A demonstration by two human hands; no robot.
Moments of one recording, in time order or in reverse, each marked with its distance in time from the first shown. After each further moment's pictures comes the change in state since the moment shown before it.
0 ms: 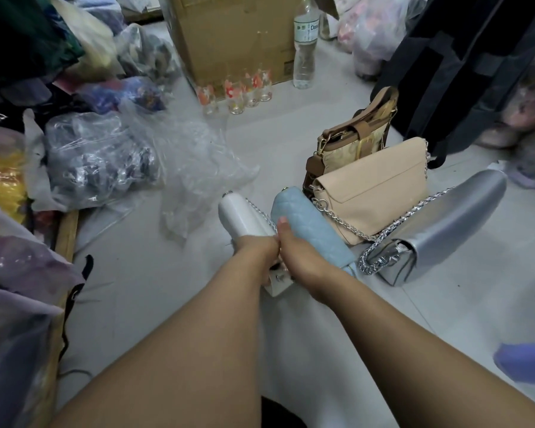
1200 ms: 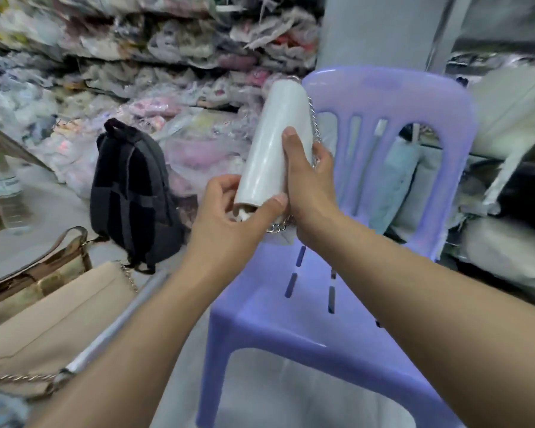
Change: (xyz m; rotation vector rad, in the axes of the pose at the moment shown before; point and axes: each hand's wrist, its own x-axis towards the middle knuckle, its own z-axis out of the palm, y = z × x) left_hand -0.412 0.029 0.295 -0.080 -0.759 1.275; right_hand -0.344 -0.011 -0.425 0.501 1.165 -0.589
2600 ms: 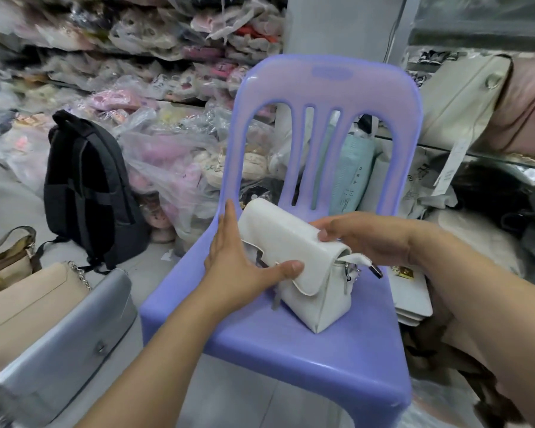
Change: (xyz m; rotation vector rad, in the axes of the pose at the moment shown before) left_hand -0.008 -0.076 0.089 0.396 -0.264 -0.045; right_hand 0.044 0.016 -0.210 -0.439 -0.809 0.369
